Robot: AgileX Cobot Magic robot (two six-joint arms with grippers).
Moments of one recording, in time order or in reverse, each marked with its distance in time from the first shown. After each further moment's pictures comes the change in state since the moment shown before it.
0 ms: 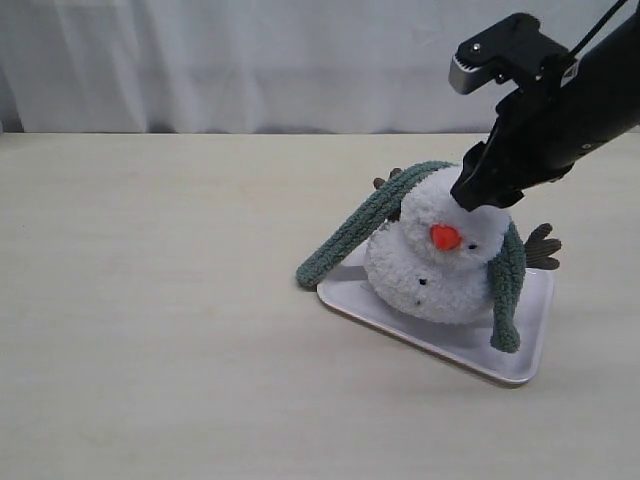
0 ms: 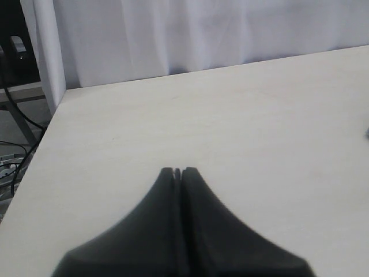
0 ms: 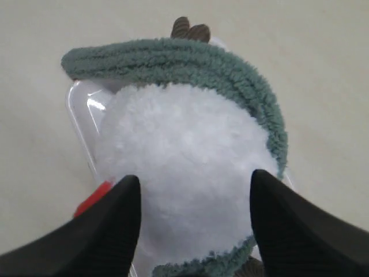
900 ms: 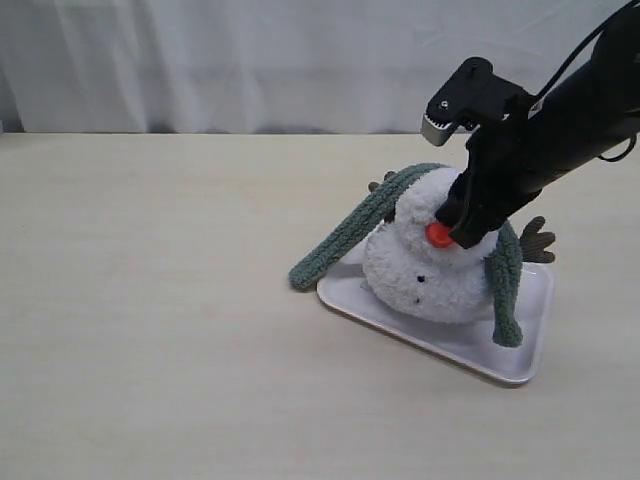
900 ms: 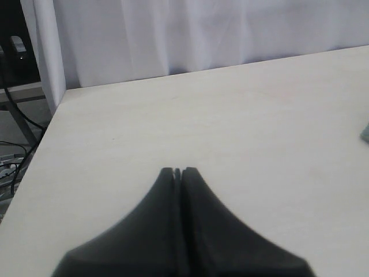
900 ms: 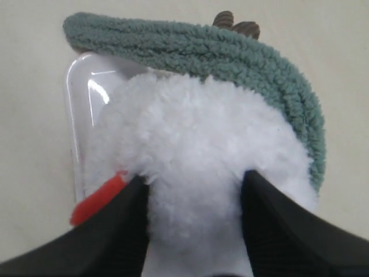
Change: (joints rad) left arm 0.000 0.000 0.000 0.000 0.000 0.000; right arm 0.002 0.085 0.044 0.070 -0.095 -0.326
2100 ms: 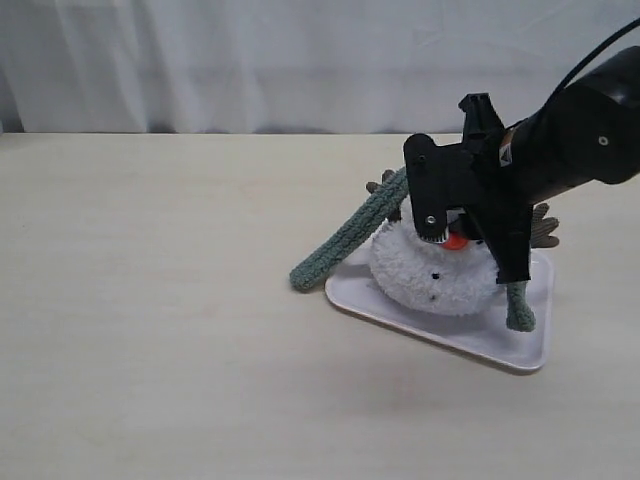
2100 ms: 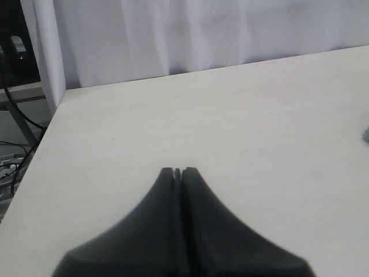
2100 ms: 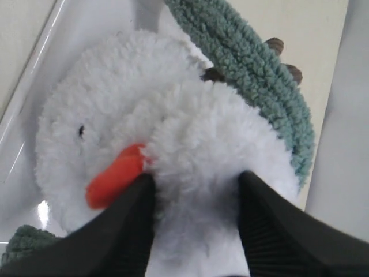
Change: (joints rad) left arm 0.000 0.000 0.000 0.000 0.000 0.000; right arm 0.151 -0.057 0.109 -0.477 -0.149 -0.249
